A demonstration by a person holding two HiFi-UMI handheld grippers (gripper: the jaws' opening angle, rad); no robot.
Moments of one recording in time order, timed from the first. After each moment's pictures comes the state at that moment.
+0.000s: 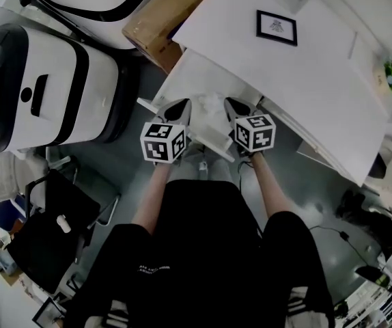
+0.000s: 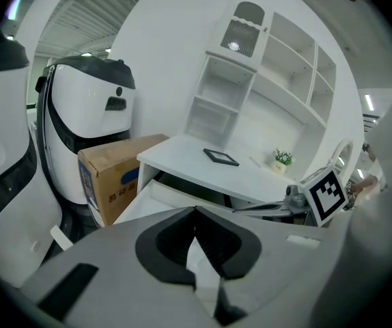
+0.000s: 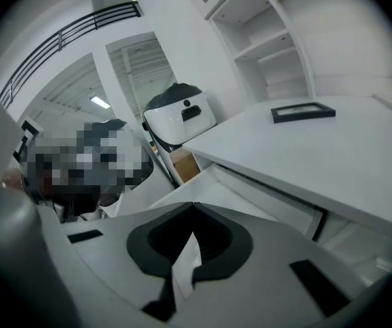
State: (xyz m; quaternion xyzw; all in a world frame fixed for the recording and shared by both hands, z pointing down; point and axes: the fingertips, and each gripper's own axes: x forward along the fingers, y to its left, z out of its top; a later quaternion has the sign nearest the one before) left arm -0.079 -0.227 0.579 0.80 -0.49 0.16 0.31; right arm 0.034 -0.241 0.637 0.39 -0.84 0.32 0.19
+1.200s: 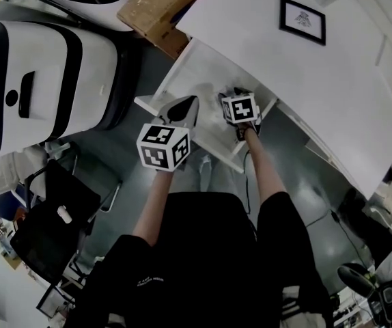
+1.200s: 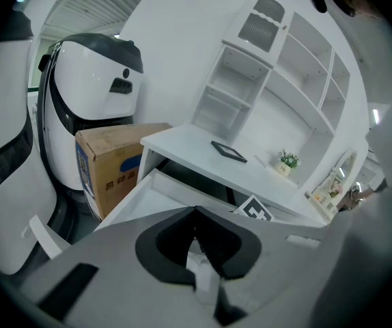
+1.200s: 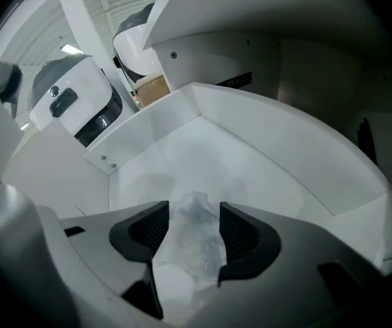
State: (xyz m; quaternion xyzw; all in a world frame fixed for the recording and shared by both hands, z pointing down) left arm -0.081 -0.252 0.617 0.79 -0.48 0.16 0.36; right arm 0.013 -0.277 0.821 0.37 -0.75 0.36 0.40
